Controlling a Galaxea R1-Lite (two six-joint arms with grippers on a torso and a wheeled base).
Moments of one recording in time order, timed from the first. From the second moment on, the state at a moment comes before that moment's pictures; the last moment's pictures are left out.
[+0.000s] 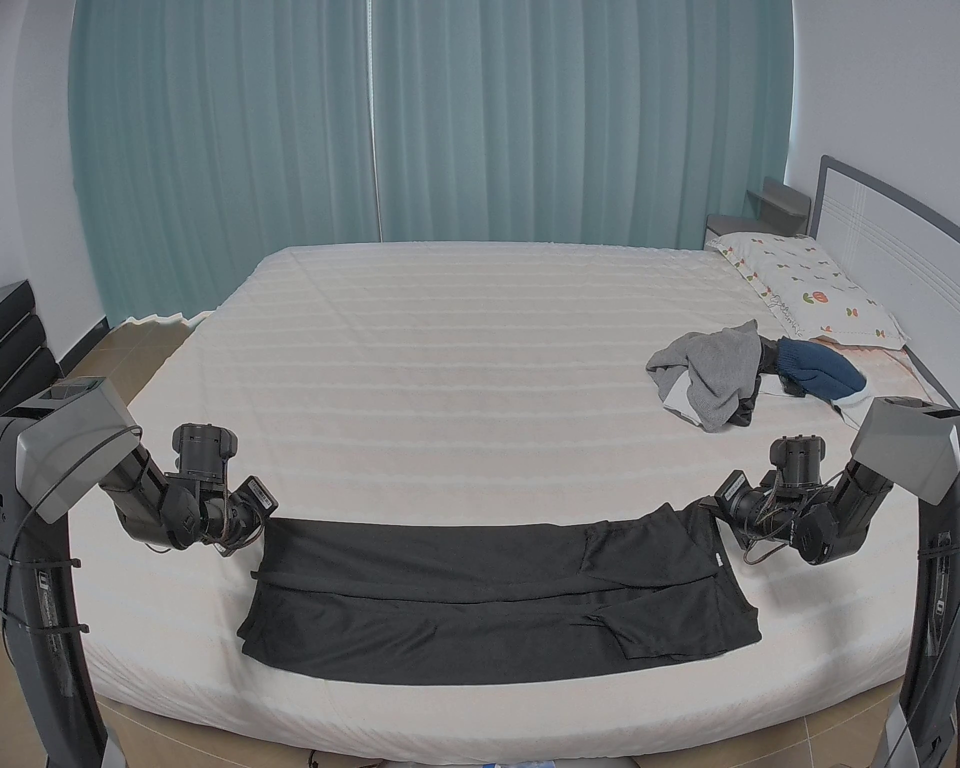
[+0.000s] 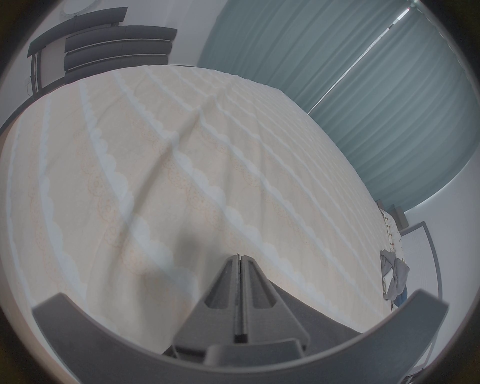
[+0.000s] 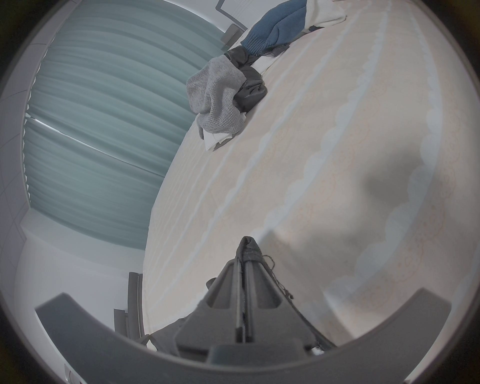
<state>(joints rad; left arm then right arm) 0.01 2.31 -0.99 -0.54 -0.01 -0.77 0.01 2.40 -0.92 -0.92 0.24 0.93</state>
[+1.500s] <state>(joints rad) 0.01 2.23 -0.86 -0.55 -0.16 -0.84 -0.02 2.32 -0.83 -0.92 0.27 0.93</state>
